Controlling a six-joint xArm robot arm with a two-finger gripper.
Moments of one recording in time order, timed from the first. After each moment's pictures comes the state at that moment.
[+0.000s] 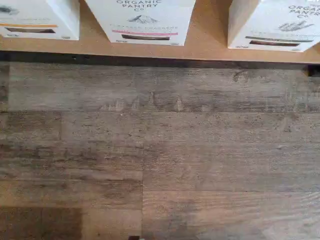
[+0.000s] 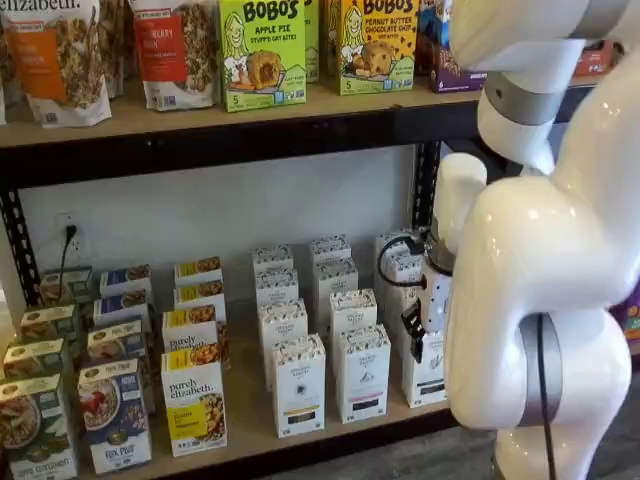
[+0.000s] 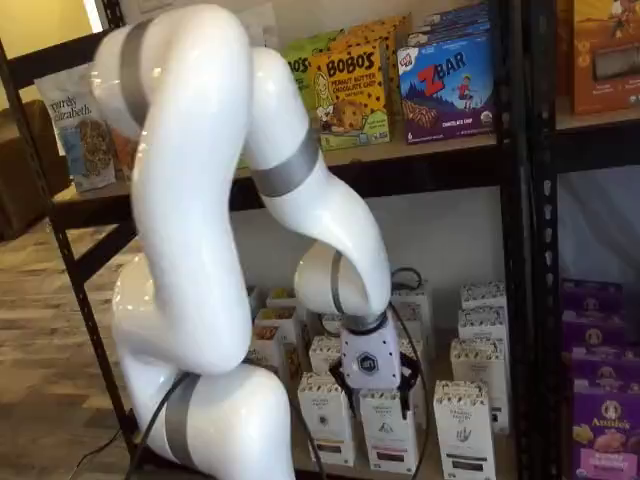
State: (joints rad) arm -0.22 0.01 -0.38 -0.05 0.33 -0.17
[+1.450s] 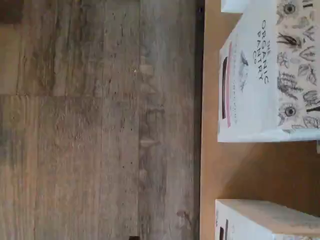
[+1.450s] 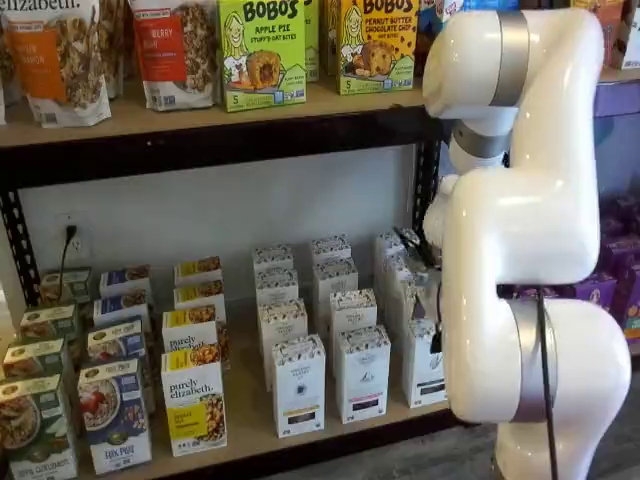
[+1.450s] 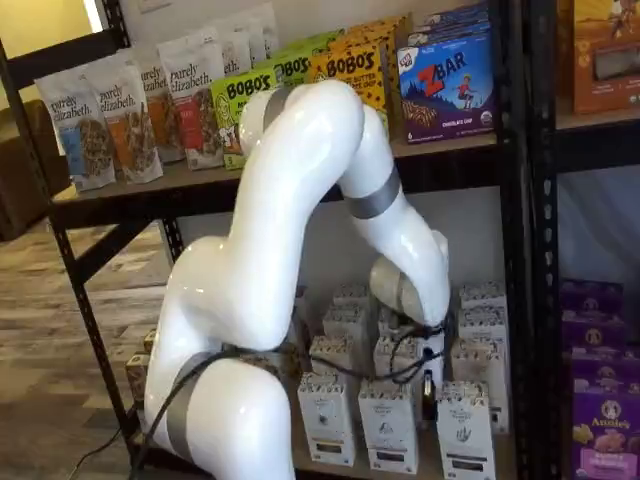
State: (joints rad) arm -0.30 0.70 -1.08 0.26 0.38 -2.11
